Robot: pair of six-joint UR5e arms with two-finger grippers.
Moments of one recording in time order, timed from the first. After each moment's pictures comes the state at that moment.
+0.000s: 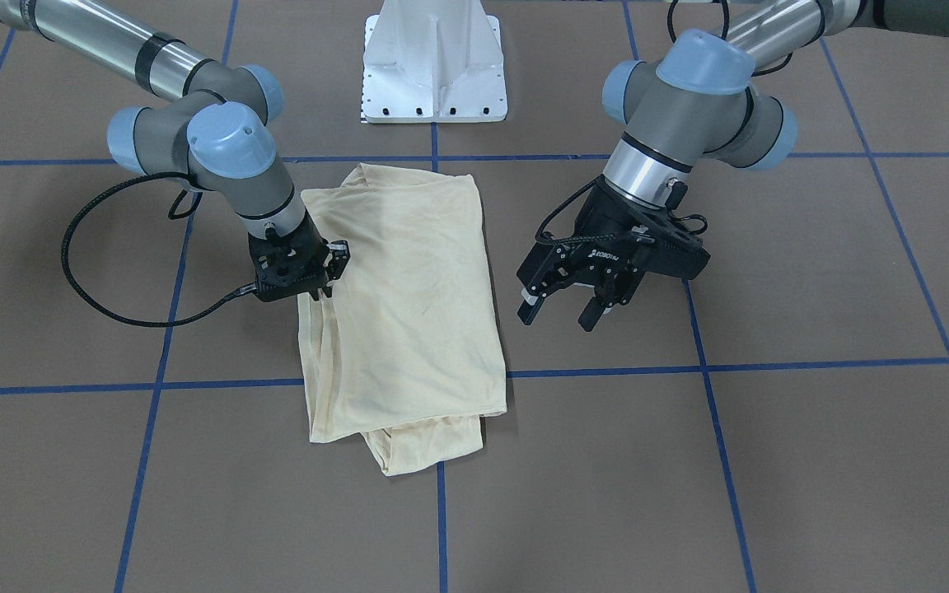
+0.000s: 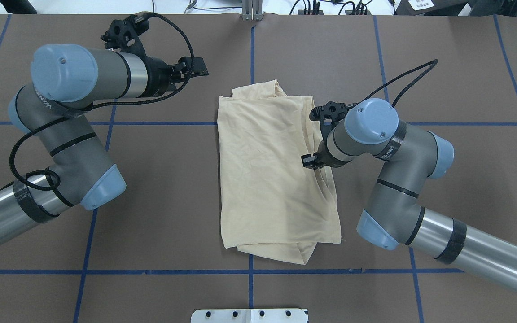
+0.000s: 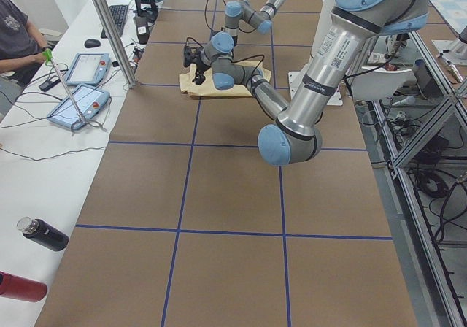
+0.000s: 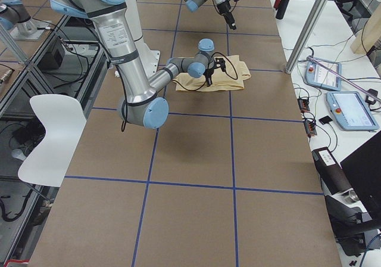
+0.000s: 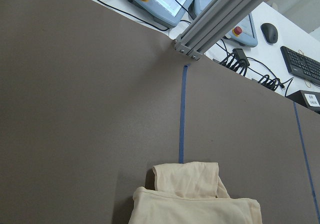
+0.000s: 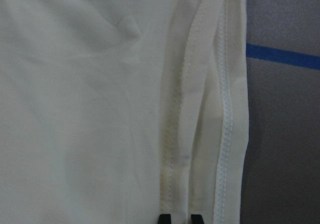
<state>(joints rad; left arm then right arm) -0.73 -2.13 -1.64 -2.26 -1.72 -1.46 0.59 -1.09 1.61 -1.24 1.91 0.97</state>
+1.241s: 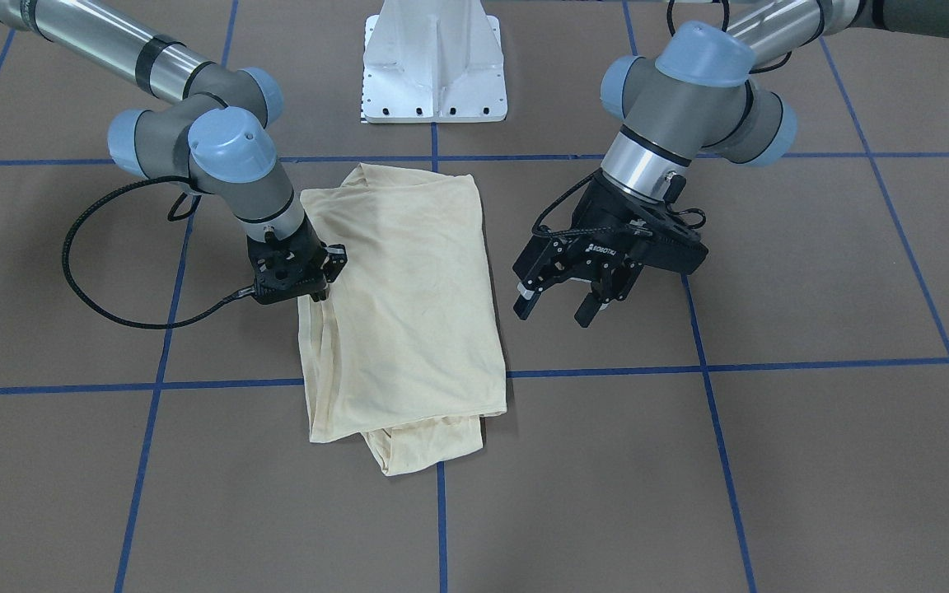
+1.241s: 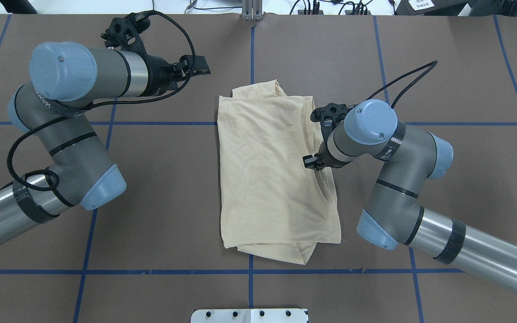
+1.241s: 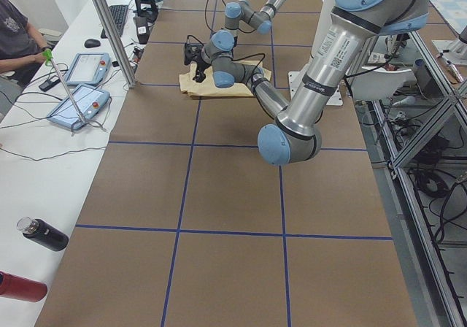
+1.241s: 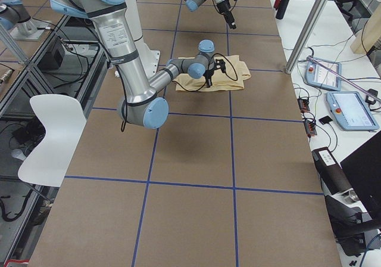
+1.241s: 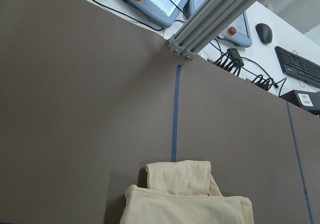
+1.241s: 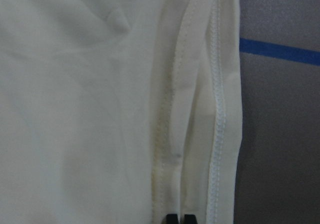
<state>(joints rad) -0.73 -2.13 -1.66 -2.26 -1.73 -1.46 0.58 -1.09 1.60 -1.25 1.91 0.98</state>
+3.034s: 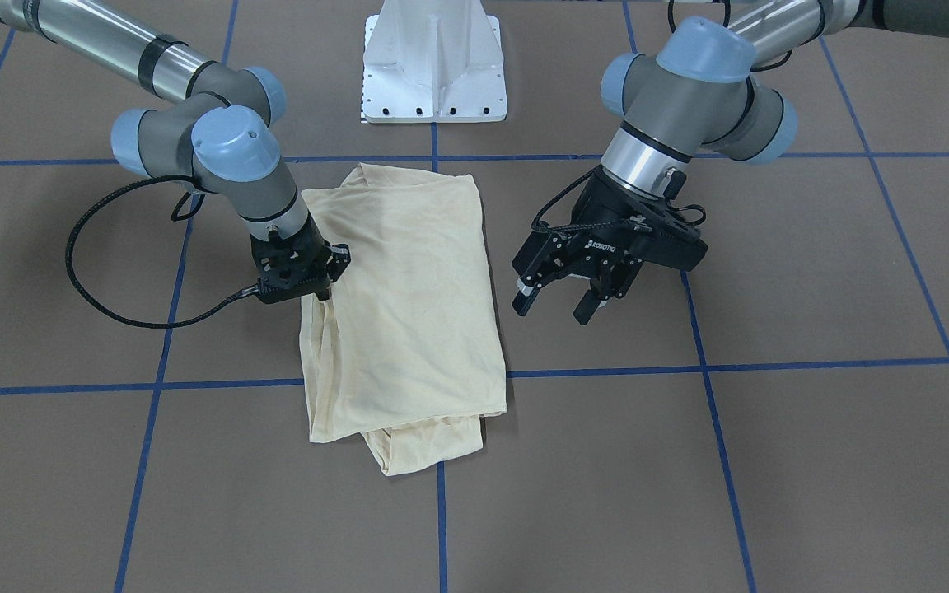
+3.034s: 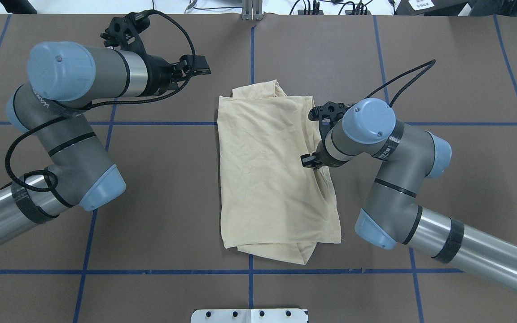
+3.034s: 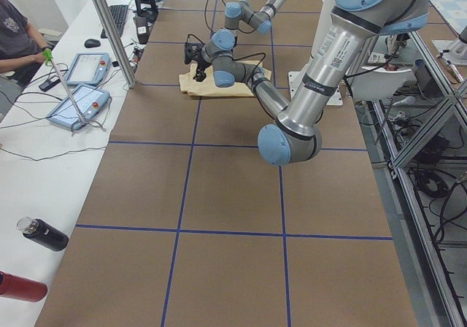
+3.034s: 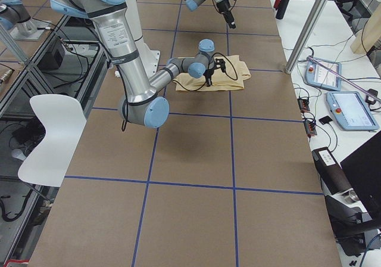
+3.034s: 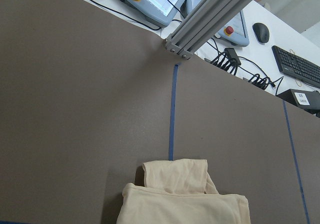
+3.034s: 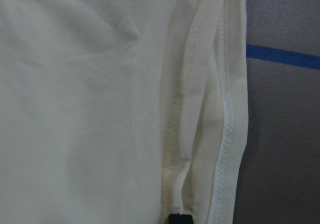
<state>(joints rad) -0.73 -2.13 -1.67 -2.26 -1.73 -1.46 0.59 -1.09 1.61 -1.25 1.91 0.98</state>
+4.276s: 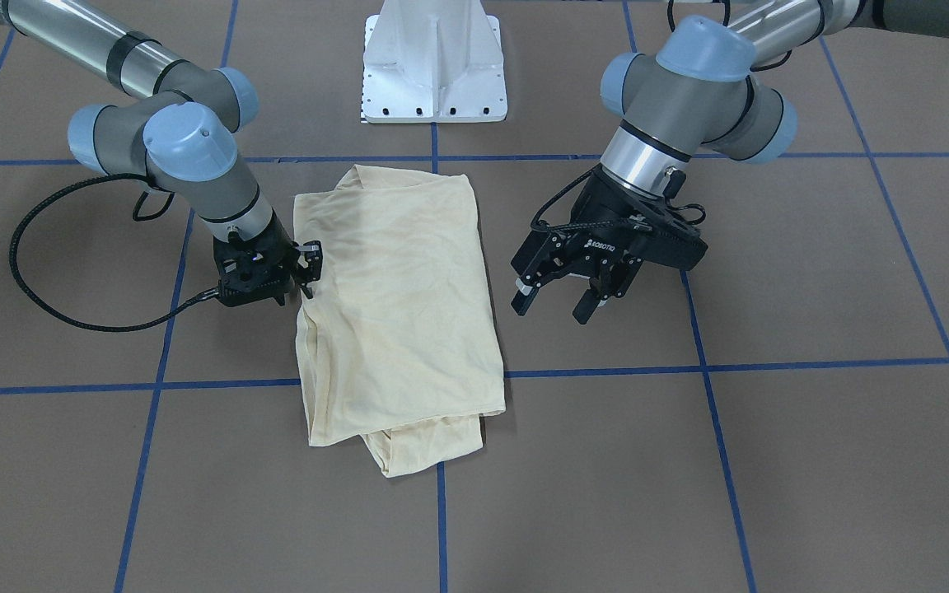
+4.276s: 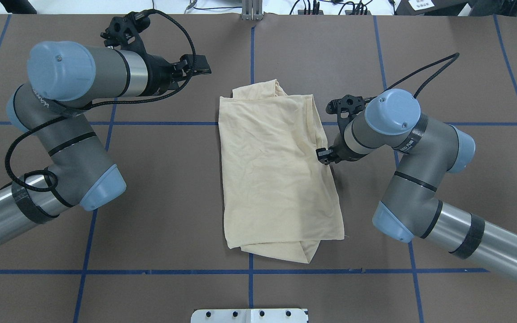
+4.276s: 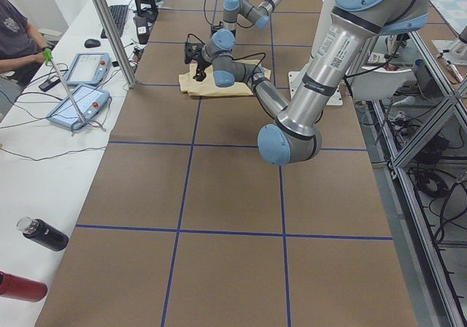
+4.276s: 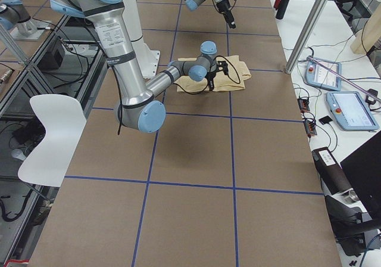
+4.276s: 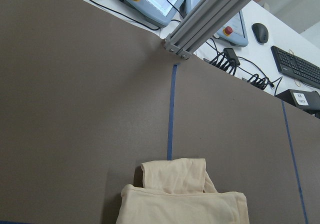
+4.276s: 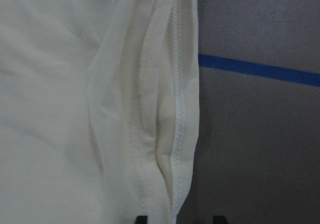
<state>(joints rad) -0.73 -2.13 -1.67 -2.26 -1.73 -1.46 0.64 -1.14 1.65 -1.24 1.95 0.96</state>
